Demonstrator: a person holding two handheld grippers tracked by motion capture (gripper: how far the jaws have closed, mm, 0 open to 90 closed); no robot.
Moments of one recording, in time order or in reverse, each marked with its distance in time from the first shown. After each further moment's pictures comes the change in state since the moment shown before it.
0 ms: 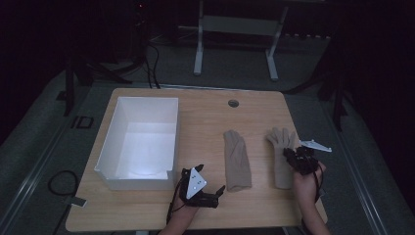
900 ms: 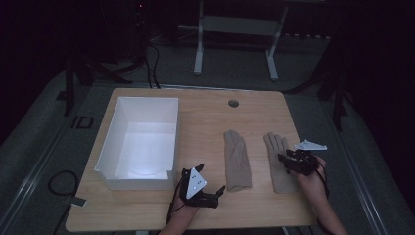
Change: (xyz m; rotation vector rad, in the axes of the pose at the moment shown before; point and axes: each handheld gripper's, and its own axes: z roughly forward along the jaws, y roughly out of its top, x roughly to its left) left arm 0.000 0.000 0.000 -0.001 -0.006 -0.004; right arm -0.024 -0.009 0.021 0.063 0.169 -0.285
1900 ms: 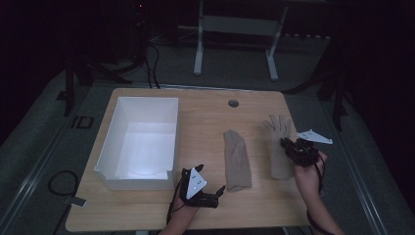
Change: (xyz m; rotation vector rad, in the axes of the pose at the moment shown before) left arm -0.001 0.000 0.000 0.001 0.006 0.008; right arm 0.037 0.059 -0.041 -0.171 -0.106 0.126
